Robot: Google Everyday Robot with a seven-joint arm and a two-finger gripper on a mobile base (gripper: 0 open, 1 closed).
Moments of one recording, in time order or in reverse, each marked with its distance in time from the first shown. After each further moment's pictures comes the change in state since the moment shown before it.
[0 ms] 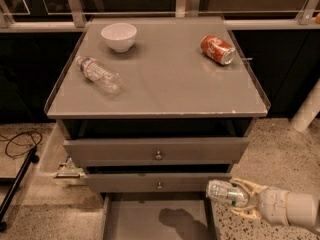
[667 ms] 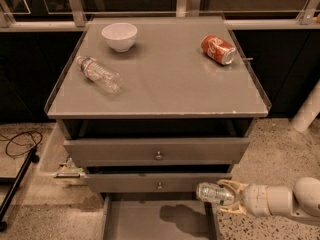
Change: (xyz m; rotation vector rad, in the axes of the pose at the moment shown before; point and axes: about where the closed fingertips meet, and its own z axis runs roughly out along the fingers) arm 0.041 0.009 0.061 -0.121 -0.088 0.082
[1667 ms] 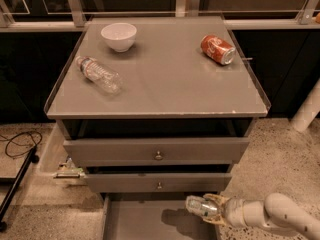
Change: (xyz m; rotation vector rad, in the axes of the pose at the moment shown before) arm 0.075 0.038 0.102 -0.024 0.007 0.103
